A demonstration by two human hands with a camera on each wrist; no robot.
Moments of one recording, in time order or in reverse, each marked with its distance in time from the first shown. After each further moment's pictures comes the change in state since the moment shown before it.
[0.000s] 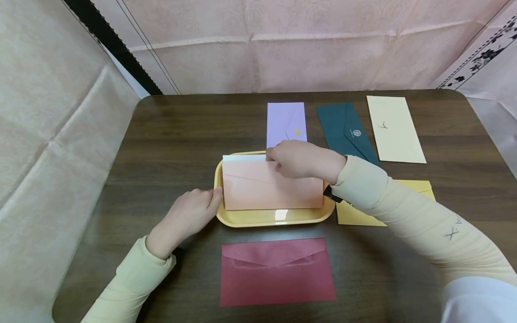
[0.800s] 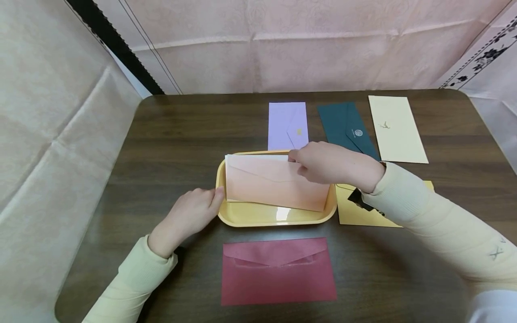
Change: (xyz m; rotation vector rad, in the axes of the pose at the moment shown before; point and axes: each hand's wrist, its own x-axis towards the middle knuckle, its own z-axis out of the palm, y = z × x) left_hand -0.001 0.002 -0.002 -0.003 -0.012 -0.009; right_hand -0.042 0.015 -0.002 -0.004 0.012 0.056
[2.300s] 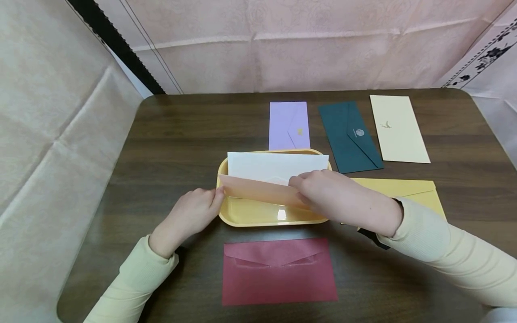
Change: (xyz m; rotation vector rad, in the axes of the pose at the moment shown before) left_hand 0.001 -0.001 0.002 0.009 0.009 0.011; right_hand -0.040 -0.027 0.034 -0.061 0.268 -0.193
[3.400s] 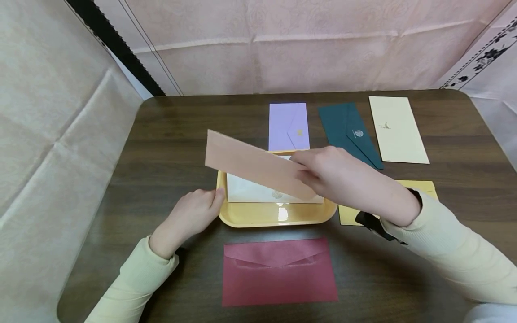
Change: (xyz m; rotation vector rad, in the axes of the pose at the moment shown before) left_hand -0.001 -0.001 -0.001 -0.022 -0.002 0.002; right_hand 0.001 0.002 -0.039 0.127 0.196 0.016
